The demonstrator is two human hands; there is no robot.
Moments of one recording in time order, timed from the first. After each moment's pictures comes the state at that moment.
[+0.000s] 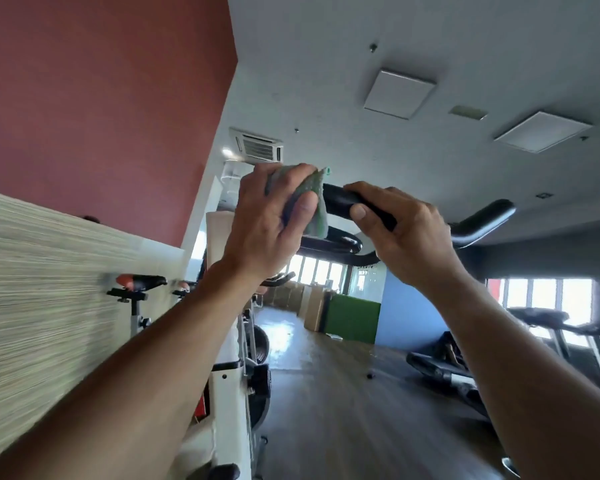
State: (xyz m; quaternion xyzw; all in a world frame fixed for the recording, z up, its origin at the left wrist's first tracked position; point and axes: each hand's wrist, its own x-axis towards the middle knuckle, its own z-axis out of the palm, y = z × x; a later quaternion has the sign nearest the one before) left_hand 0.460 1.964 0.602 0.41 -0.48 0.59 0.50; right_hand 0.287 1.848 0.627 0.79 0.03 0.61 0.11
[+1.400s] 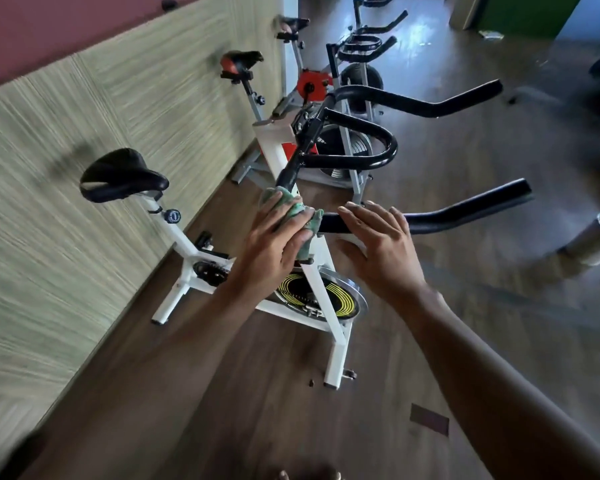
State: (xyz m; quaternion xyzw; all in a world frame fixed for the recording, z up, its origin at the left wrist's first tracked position) left_hand 0.335 2.047 0.671 0.79 -0.45 0.23 0.35; right_hand 0.233 1.857 0.676 0.94 -0.01 0.31 -0.11
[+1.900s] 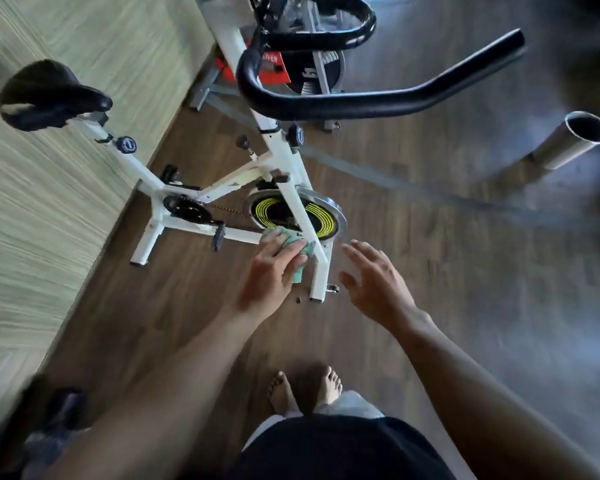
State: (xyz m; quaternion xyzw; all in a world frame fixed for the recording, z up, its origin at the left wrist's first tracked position) left_hand 0.212 2.089 0.538 0.83 -0.42 0.04 0.35; right_hand 0.083 1.913 0.555 0.95 -0.18 0.04 -0.25
